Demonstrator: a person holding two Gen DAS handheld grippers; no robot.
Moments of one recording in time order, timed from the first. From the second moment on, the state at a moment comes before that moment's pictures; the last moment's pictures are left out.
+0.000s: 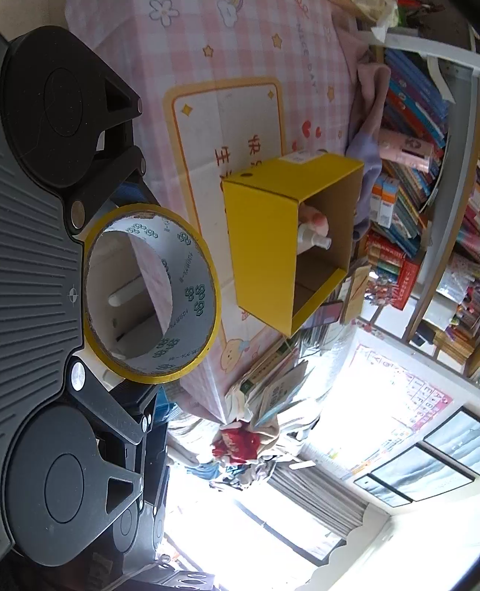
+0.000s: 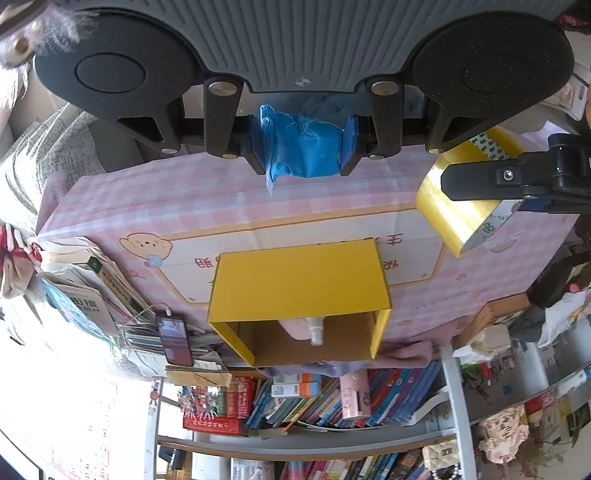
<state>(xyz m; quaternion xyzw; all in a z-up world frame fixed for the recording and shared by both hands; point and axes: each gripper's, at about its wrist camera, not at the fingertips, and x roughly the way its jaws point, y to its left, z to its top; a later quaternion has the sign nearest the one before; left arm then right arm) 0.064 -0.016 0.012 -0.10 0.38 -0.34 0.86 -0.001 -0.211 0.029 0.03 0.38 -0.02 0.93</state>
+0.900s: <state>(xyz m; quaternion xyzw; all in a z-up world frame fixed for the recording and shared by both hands) 0.116 -0.085 0.015 -0.06 0.36 -0.37 0.85 0.062 -0.272 0.020 0.04 0.37 -0.02 0.93</state>
